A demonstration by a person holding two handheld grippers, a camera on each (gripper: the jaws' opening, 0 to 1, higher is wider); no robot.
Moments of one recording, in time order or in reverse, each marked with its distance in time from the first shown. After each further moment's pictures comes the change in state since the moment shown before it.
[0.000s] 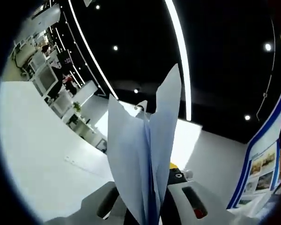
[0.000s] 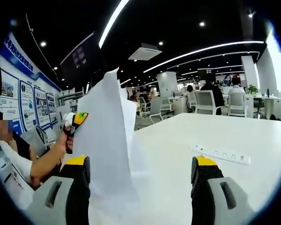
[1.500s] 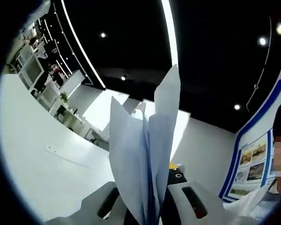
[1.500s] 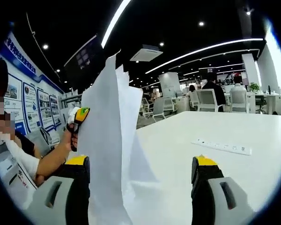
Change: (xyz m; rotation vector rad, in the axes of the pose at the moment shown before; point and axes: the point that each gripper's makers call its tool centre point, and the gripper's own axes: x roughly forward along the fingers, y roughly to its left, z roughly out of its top) left arm 0.030 -0.029 -0.048 0.009 0.126 -0.112; right arm -0.020 0.005 -0.024 0.016 -0.012 0.027
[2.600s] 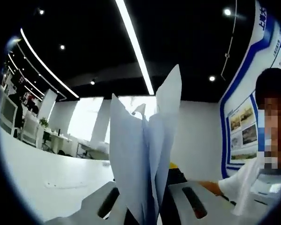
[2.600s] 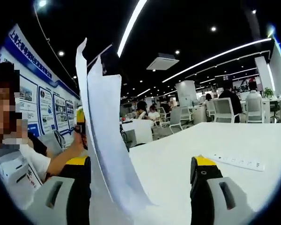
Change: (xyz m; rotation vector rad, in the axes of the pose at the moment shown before) left arm 0.005 -0.062 0.026 0.313 0.108 -0.205; right arm 0.011 0.022 0.036 -0.027 -0.085 0.173
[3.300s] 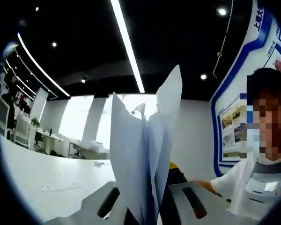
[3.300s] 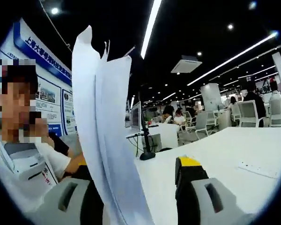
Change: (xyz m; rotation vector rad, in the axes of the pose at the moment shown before) left arm 0.011 -0.017 -0.008 0.007 0.013 -0.077; right arm 0.021 0.055 0.002 -0.036 -0.054 0.299
